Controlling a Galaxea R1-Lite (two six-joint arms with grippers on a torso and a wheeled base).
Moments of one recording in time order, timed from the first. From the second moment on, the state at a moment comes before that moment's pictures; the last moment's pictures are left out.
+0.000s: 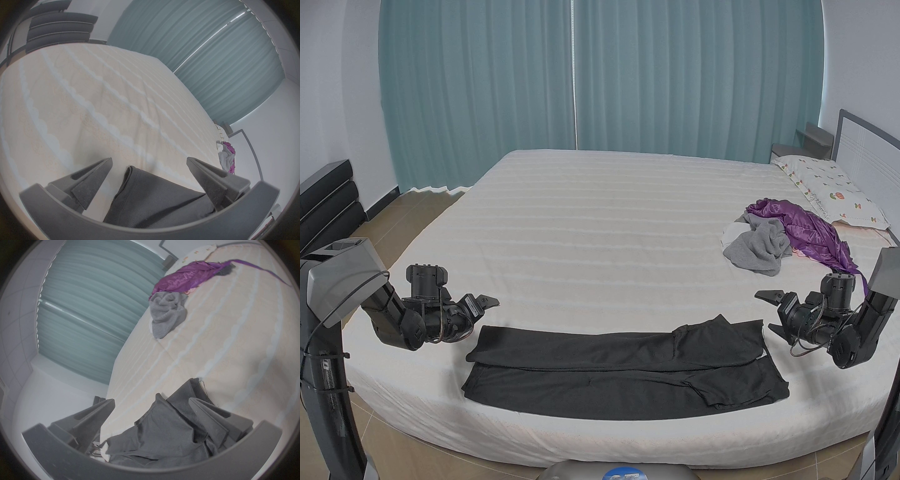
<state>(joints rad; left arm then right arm) -0.01 2.28 -0.93 -0.71 -0.24 -0.68 -0.05 2.18 -0.55 -1.16 0.37 0.90</state>
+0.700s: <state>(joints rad) -0.03 2.33 -0.90 -0.72 -0.26 -0.67 -0.10 2.19 -0.50 -1.17 0.38 0.94</state>
